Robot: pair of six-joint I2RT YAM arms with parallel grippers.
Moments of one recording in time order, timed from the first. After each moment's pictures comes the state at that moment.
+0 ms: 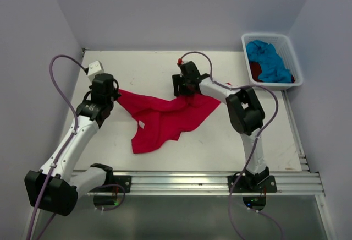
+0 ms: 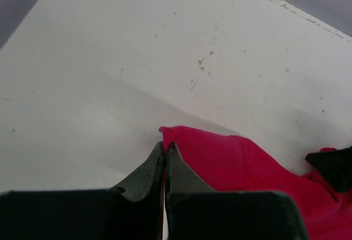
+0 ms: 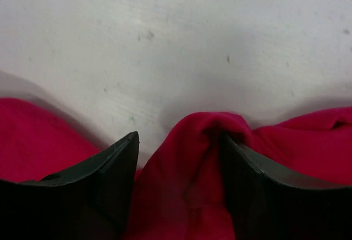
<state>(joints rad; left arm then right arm) -0.24 1.08 0.96 -0.43 -0.47 -0.52 0.56 2.21 1.67 -0.31 0.00 0.34</state>
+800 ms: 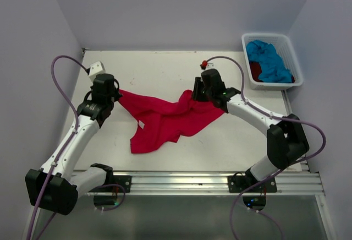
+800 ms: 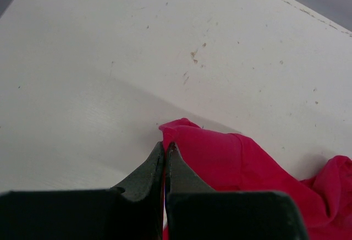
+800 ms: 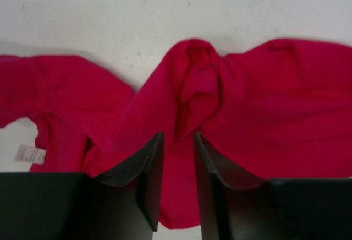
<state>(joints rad) -0.24 1.09 0.94 -0.43 -0.43 -0.54 0.56 1.57 1.14 -0.23 0.11 0.47</state>
